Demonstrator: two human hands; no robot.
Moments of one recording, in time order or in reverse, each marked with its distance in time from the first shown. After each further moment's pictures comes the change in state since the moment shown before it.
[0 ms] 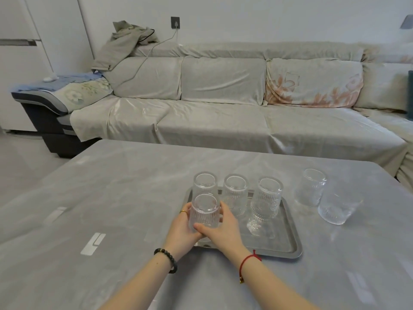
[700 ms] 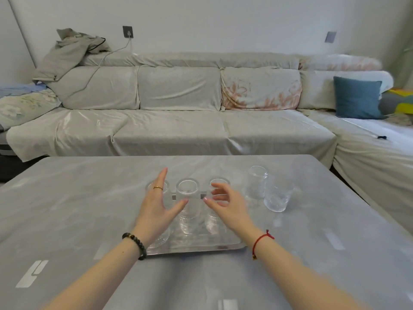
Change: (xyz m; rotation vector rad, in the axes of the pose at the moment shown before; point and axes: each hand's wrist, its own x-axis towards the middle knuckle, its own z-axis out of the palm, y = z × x) left_hand 0.004 0.098 0.023 0.222 0.122 0.344; right_hand 0.000 -0.013 -0.131 0.036 0.113 -0.126
